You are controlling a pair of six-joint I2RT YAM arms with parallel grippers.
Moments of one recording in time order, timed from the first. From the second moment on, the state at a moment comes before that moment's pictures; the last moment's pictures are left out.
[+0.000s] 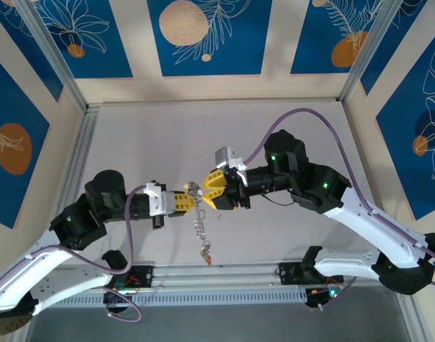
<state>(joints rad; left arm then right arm) -0.91 0.71 0.99 -0.50 0.49 0.39 0.97 1.10 1.37 -0.60 -0.63 -0.07</state>
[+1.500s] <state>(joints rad) -0.92 0.81 1.06 -0.60 0.39 0.45 0.97 1.19 1.41 -0.78 -0.54 -0.32</state>
